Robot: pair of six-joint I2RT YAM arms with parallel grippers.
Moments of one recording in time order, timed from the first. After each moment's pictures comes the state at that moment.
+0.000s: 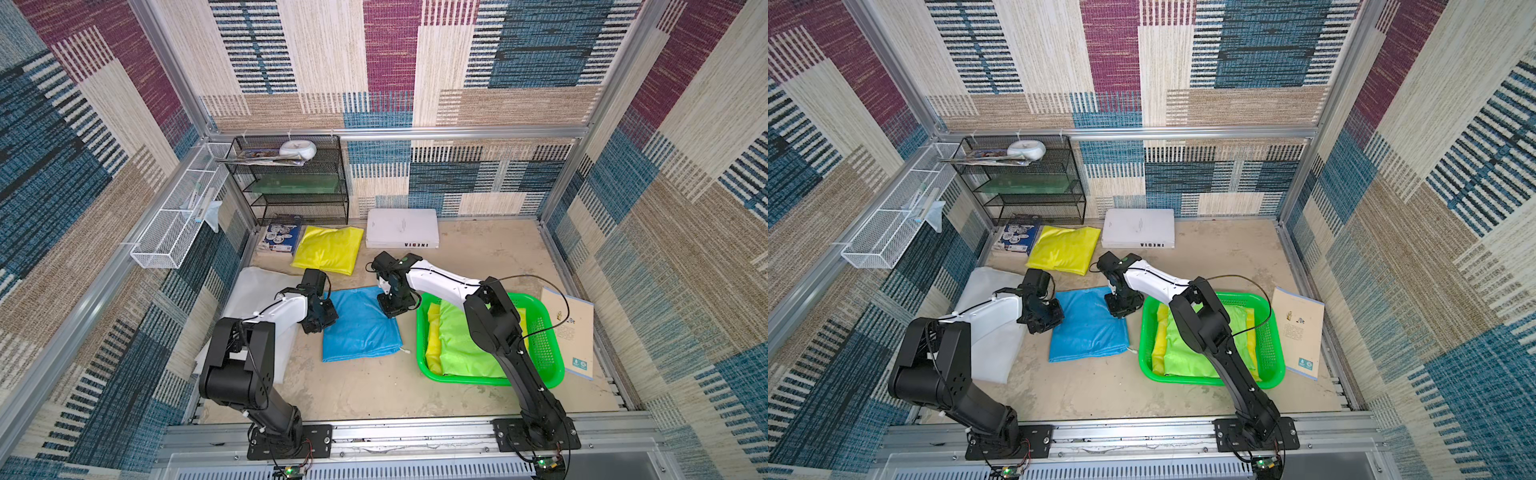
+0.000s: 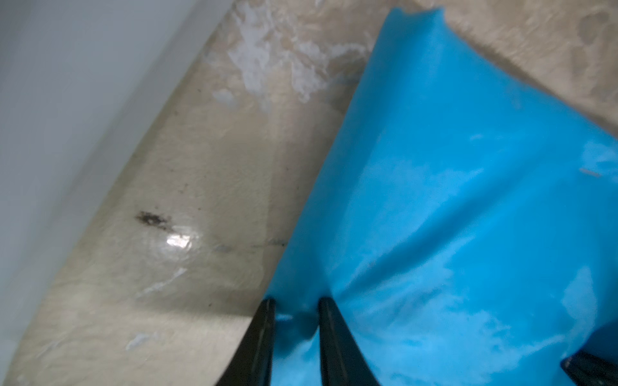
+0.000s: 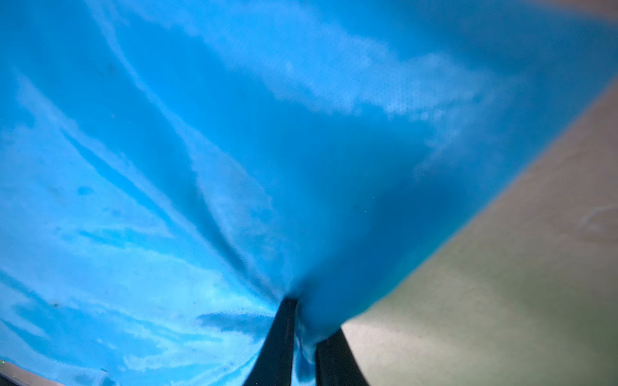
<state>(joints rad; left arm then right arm) -0.13 1.62 0.88 -0.55 0.05 -0.60 0.80 2.35 1.96 -1.04 -0.15 0.35</state>
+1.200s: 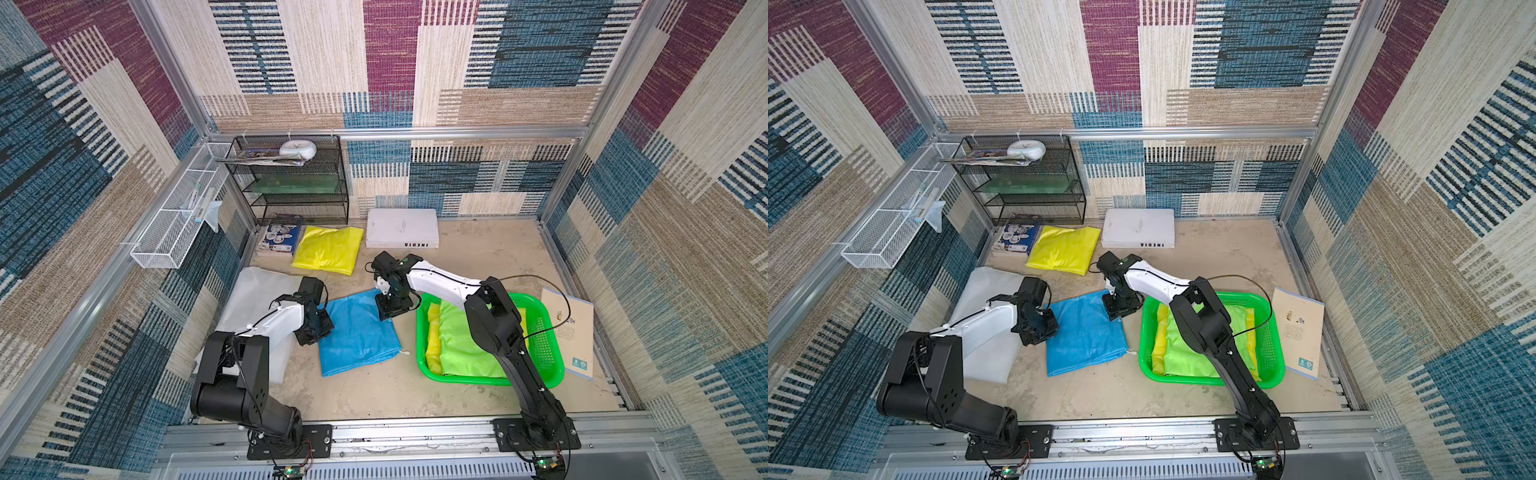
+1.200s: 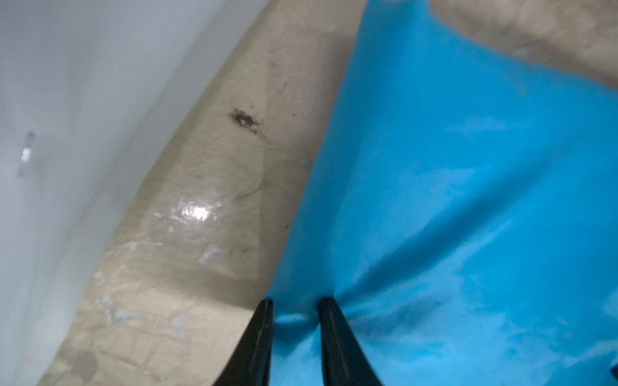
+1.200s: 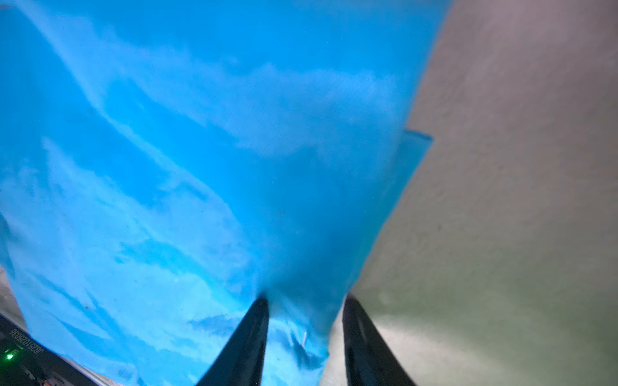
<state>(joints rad) -0.13 1.52 0.81 -0.66 0.02 -0.65 0.80 2.34 1.94 -0.99 -0.23 0.35</state>
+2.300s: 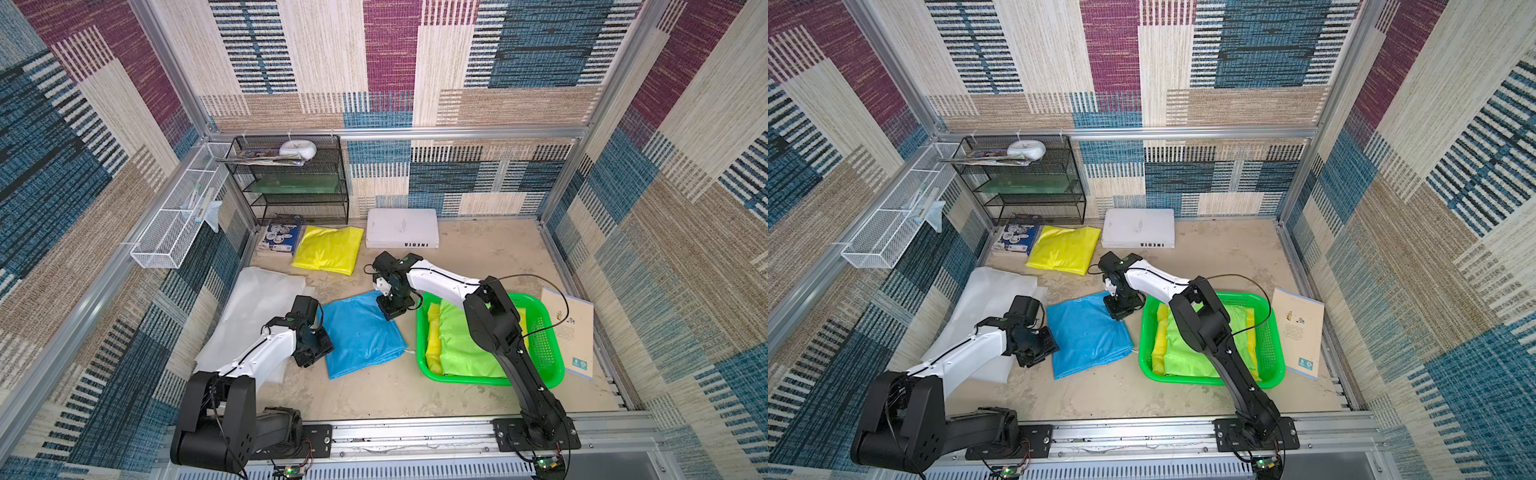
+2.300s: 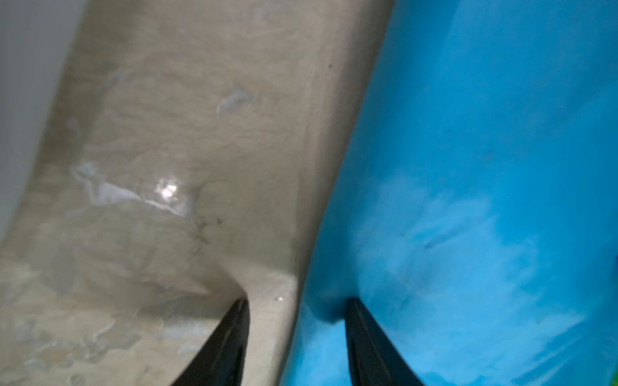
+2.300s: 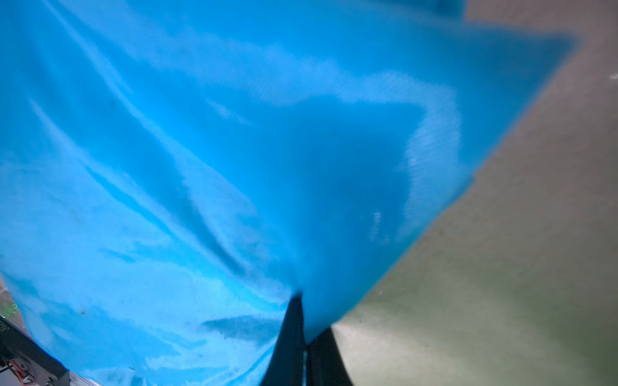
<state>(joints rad) -0.13 1.29 0.60 -0.64 0.16 -0.68 0.79 2.36 1.96 -1.04 -0.22 0.25</state>
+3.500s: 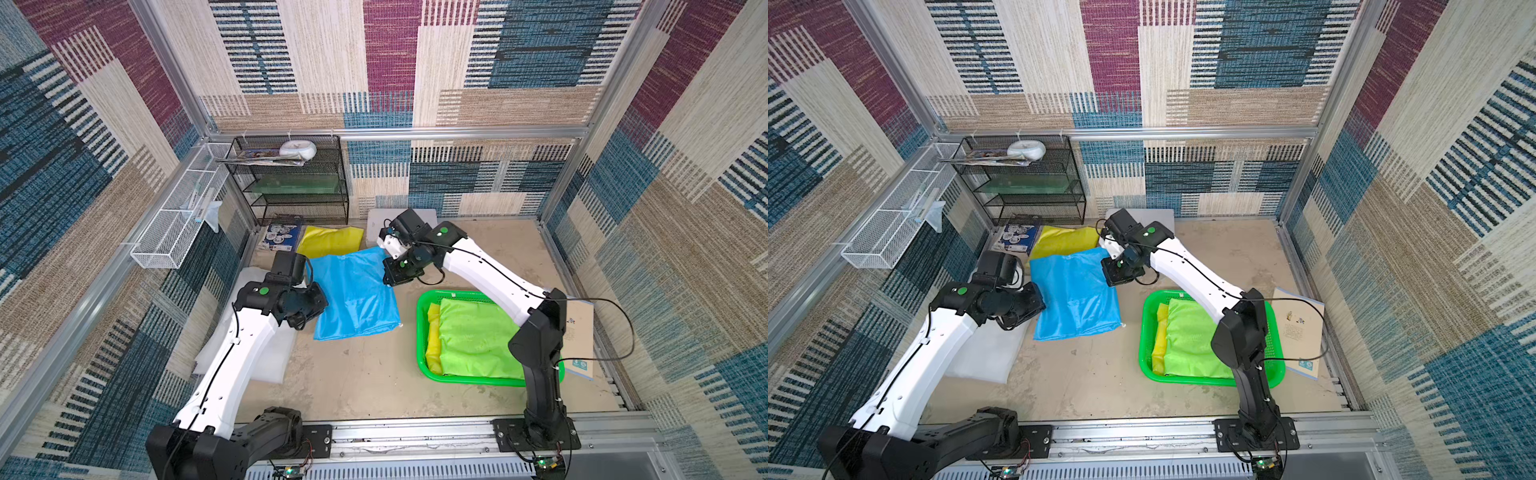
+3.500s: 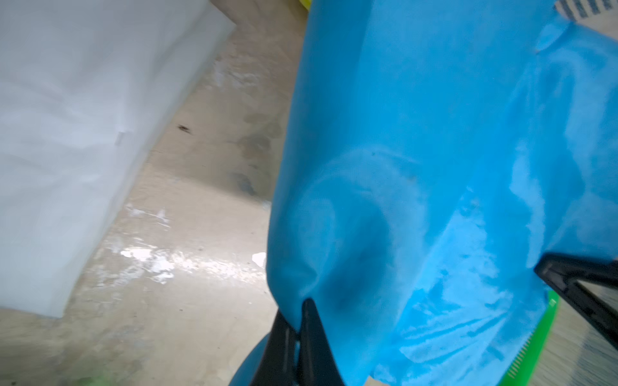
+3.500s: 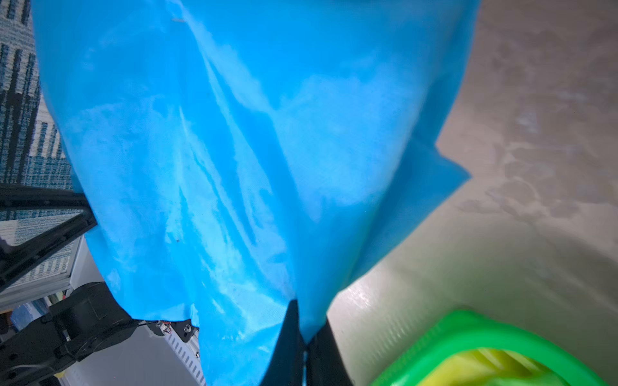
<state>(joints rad) -0.21 1.20 1.20 -1.06 0.20 -0.68 0.75 1.96 2.03 -1.12 -0.25 0.31</state>
